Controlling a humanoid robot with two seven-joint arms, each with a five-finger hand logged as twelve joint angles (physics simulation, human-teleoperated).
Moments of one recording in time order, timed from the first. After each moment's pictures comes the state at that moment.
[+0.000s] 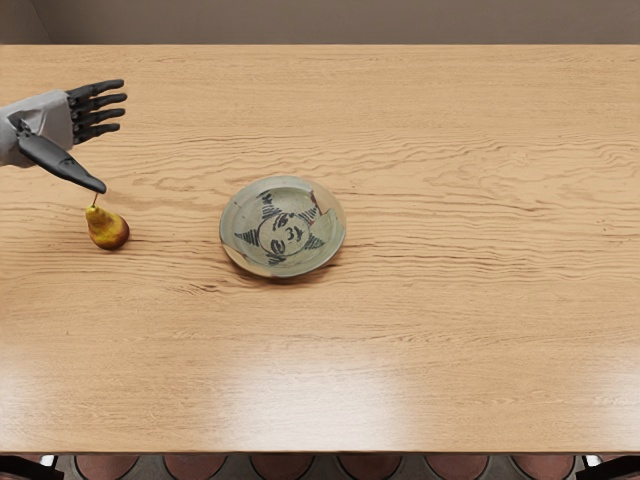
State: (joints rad) left arm -0.96 0.80 -0.37 -0.85 0.37 -0.61 -0.21; right arm -0.05 0.00 -0.04 0.23 -0.04 -0.07 0.07
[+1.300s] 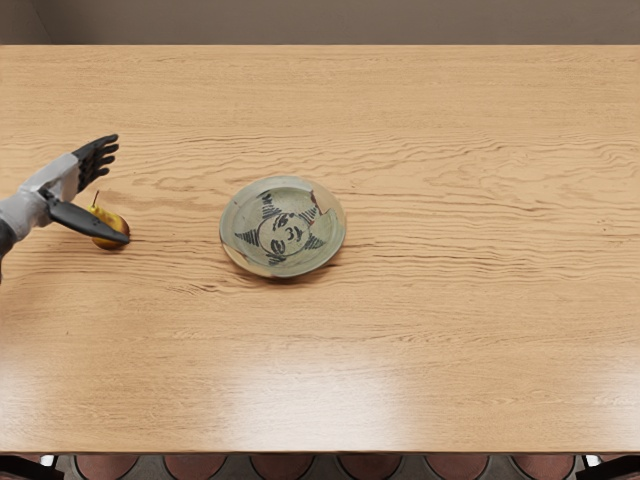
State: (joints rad) left arm -0.79 0.72 -0.17 -0.89 0.45 -0.10 -0.50; right arm -0.05 0.00 -0.03 0.23 -0.04 -0.07 0.07
